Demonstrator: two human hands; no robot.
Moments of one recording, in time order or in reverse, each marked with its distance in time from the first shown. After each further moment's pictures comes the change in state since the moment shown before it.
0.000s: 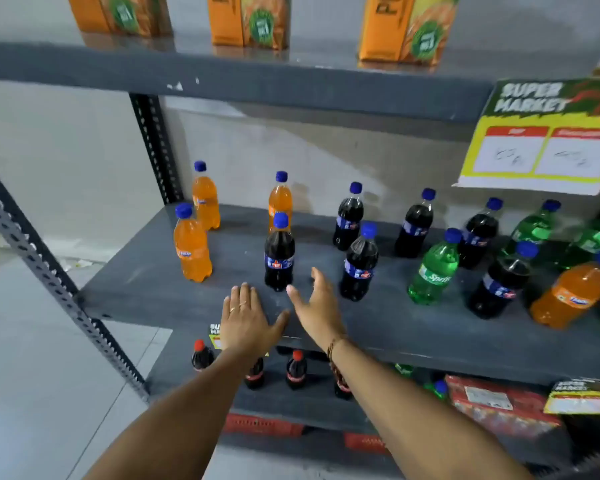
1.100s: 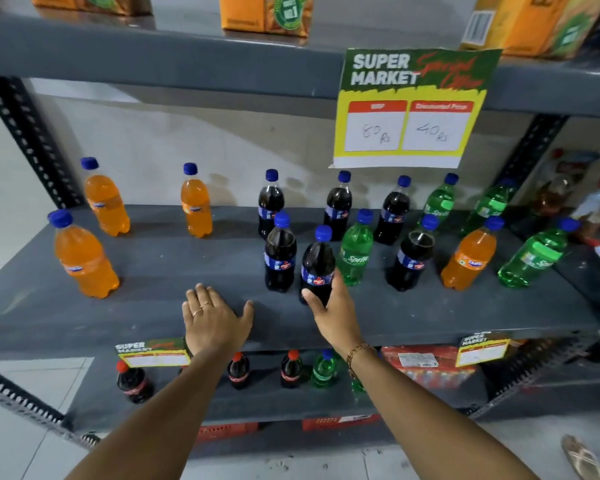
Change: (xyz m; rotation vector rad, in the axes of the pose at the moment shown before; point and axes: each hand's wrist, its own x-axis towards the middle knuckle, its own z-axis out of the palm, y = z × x) left_hand 0.002 0.082 0.014 -0.040 0.020 -0.068; right_hand -0.013 0.094 -0.115 0.019 0.203 -0.103
